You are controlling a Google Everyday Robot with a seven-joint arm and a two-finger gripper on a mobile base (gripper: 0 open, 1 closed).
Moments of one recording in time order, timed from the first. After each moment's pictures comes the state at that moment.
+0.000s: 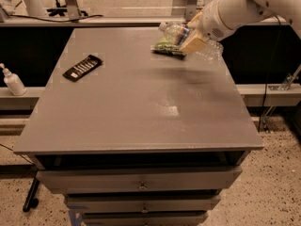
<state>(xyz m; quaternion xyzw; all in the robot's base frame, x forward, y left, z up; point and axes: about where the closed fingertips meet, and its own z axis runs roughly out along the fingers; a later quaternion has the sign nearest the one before) 0.691 -0.119 0.931 -0.60 0.70 0.02 0.40</state>
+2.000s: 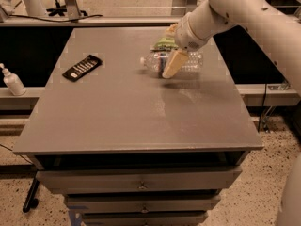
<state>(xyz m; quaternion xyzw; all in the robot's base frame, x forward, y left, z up) 0.703 -0.058 0.875 -0.69 0.63 0.04 0.35</state>
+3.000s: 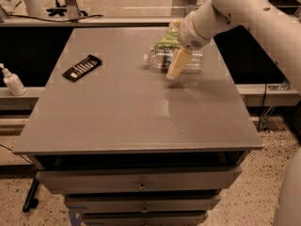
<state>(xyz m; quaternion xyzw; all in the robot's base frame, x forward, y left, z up) 0.713 -0.069 0.876 -0.68 0.65 0.03 0.35</state>
